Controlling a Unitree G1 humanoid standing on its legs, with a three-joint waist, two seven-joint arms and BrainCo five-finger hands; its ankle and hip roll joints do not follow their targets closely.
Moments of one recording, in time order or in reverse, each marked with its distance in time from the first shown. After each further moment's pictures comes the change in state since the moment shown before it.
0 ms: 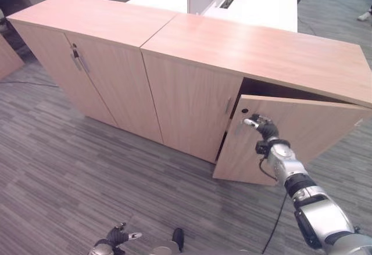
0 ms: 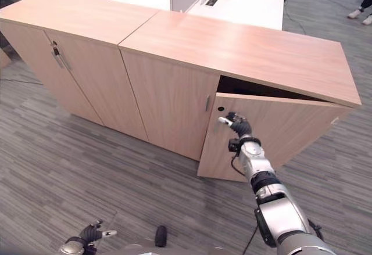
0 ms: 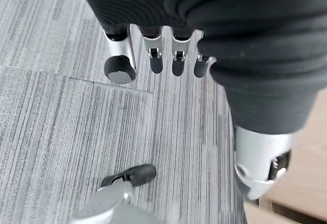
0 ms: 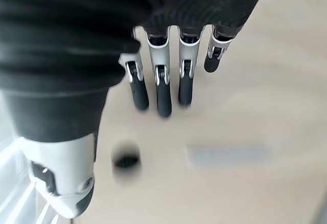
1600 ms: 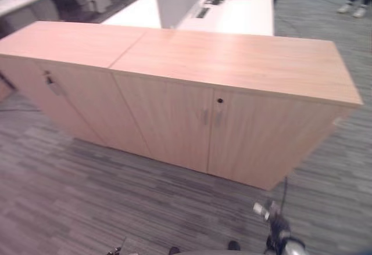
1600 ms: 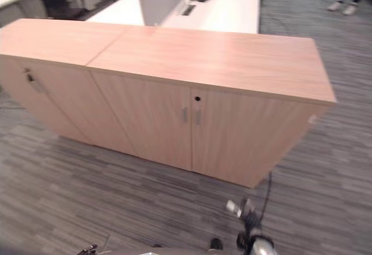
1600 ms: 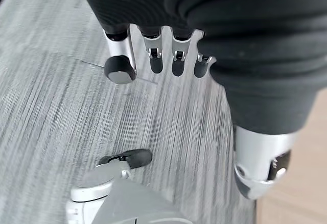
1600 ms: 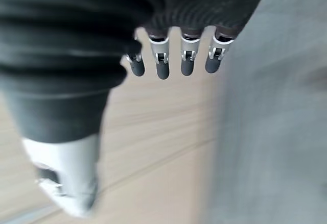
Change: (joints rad) left arm 0.135 -0.080 0.153 0.017 0.048 -0.012 -0.052; right arm 0.931 0.161 -0.043 -0.278 -0.117 -0.003 0.107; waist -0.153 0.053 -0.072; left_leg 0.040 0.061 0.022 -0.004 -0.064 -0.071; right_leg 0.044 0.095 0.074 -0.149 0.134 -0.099
